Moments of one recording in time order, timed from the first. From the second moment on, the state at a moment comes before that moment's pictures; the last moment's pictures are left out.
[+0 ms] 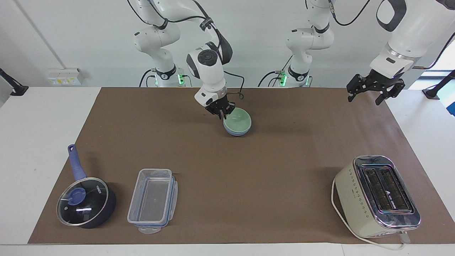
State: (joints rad) left arm -0.03 0.01 0.00 -1.56 -0.01 1.57 0.18; right arm 0.56 0.05 0.06 -2.21 0.17 2.32 0.60
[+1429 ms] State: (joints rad) left arm -0.03 0.01 0.00 -1.56 -0.01 1.57 0.18; right arm 0.19 -0.03 0.04 -1.85 0.05 1.97 0.36
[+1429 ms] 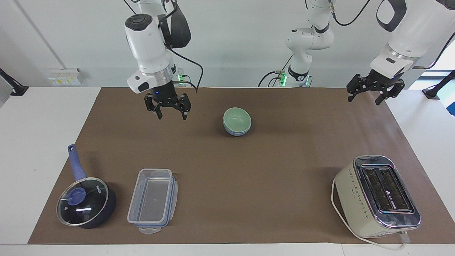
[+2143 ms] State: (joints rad) left arm -0.03 0.01 0.00 -1.56 -0.01 1.57 0.18; right arm 0.05 -0.09 0.04 -1.68 0.05 1.73 0.28
